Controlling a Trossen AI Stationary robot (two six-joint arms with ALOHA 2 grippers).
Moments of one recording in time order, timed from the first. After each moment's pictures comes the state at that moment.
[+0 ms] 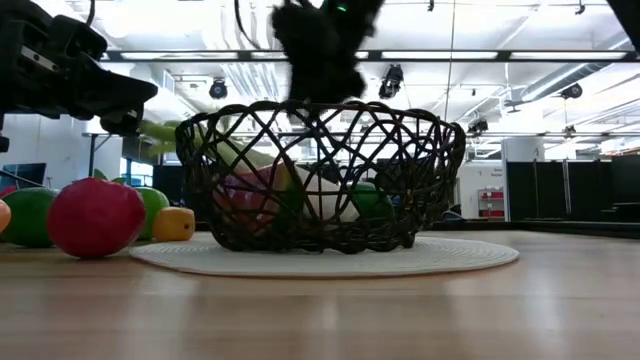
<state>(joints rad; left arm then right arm) 0.13 0.09 0.00 0.04 0.18 -0.05 0.03 2.00 1.76 -0.85 0.17 0.31</state>
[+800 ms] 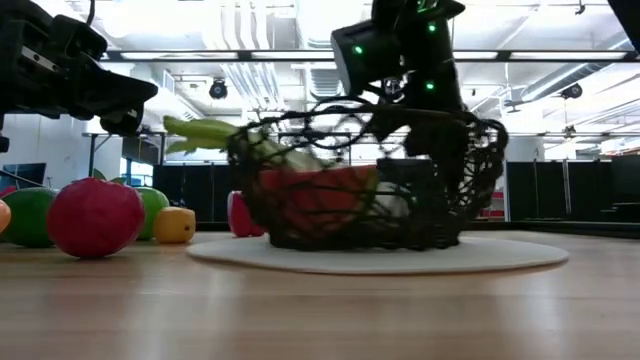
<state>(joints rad) 0.13 0.10 0.00 0.04 0.18 -0.05 0.00 1.97 1.50 -1.37 0.29 0.51</state>
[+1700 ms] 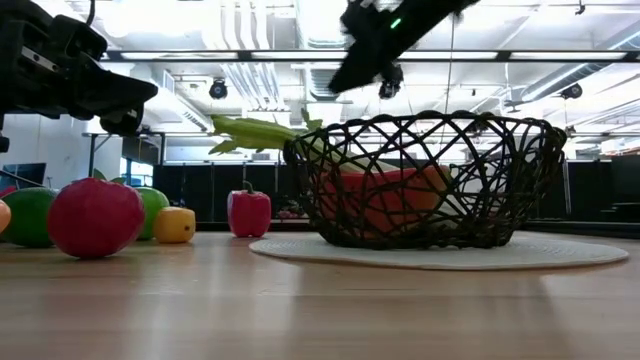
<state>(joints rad) 0.13 0.10 0.00 0.04 0.18 -0.05 -0.26 1.59 1.29 -0.23 0.10 -0.02</state>
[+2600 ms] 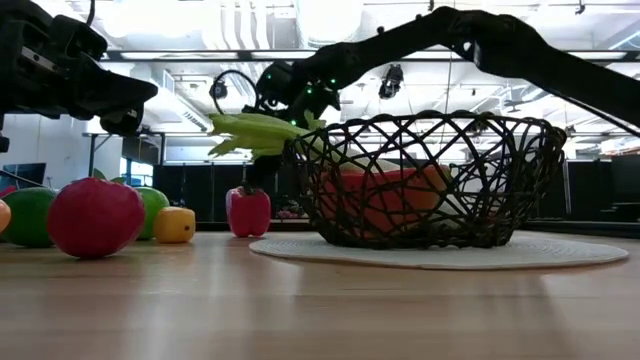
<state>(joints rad) 0.13 0.10 0.00 0.04 0.18 -0.05 -0.37 2.49 2.32 -0.72 -0.23 -0.44</state>
